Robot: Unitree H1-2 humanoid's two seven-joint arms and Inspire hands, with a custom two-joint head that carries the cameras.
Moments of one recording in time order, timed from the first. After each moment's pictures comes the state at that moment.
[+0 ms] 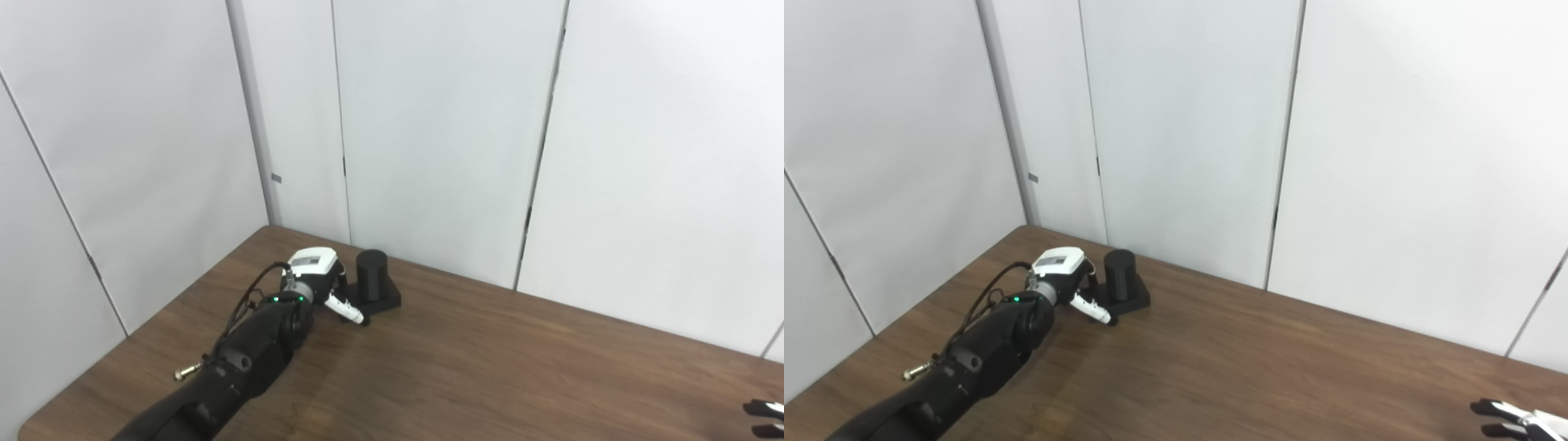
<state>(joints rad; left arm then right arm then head) -0.59 0.59 -0.31 0.57 0.71 0.26 -0.12 -0.06 -0.28 -0.05 -0.06 -0.37 -0.24 -0.07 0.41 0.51</state>
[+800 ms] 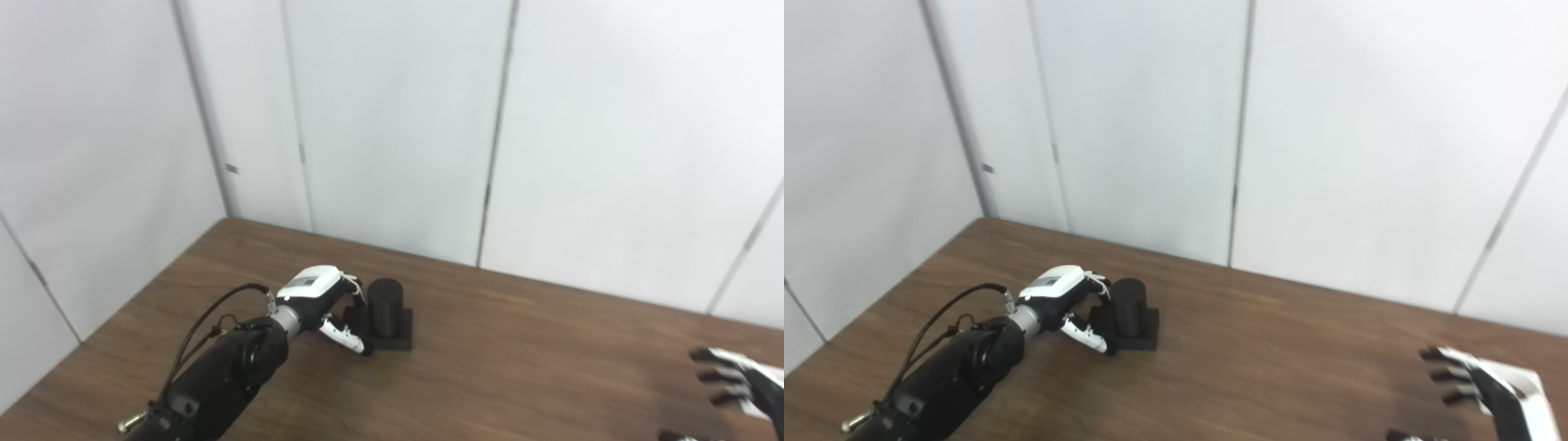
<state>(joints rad) -0.40 0.57 -0.30 0.25 0.58 0.08 -0.20 -0.07 -0.26 -0.04 -0.10 -0.38 -0.19 -0.06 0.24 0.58</state>
